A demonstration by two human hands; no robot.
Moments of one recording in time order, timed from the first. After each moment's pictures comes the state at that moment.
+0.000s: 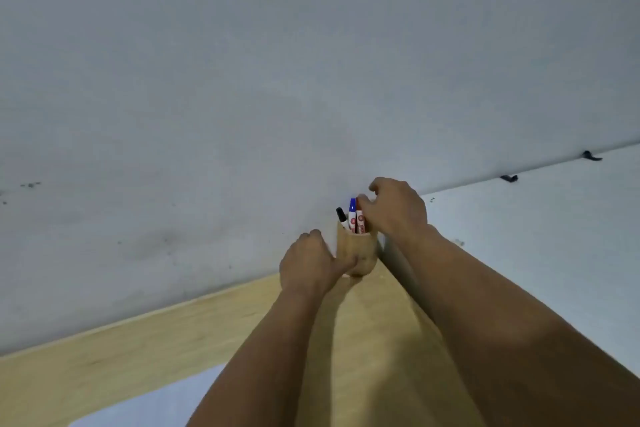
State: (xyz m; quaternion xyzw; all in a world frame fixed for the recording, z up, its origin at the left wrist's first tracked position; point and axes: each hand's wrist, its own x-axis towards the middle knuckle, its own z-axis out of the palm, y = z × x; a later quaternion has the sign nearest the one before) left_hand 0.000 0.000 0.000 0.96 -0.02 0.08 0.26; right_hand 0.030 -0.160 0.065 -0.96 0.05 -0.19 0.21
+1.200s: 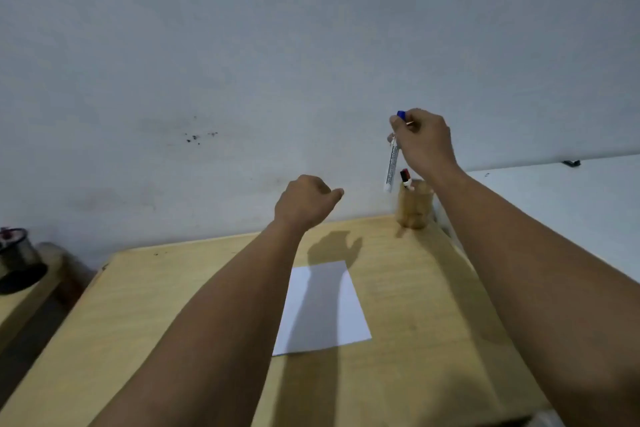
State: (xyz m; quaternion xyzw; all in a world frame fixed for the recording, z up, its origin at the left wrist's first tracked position) left_hand -0.122 0.138 0.089 0.93 0.03 0.11 0.33; right_hand -0.080 -0.073 0.153 -0.81 -0.05 -0.25 0.52
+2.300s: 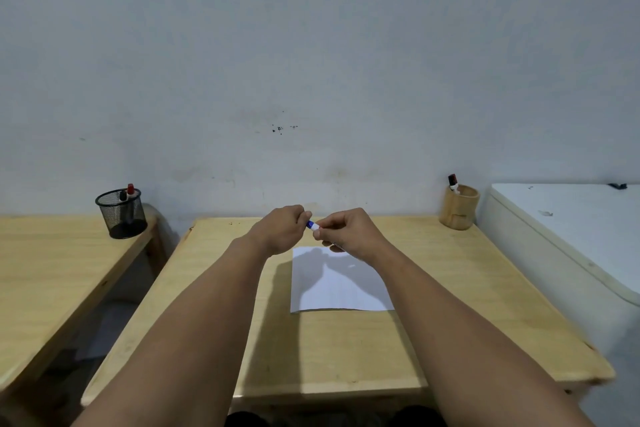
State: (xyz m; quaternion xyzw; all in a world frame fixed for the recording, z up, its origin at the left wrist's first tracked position) left_hand -0.241 0.294 0.050 0.95 0.02 0.06 0.30; right_hand -0.210 0.107 0.039 -0.80 -0.18 0.11 0.57
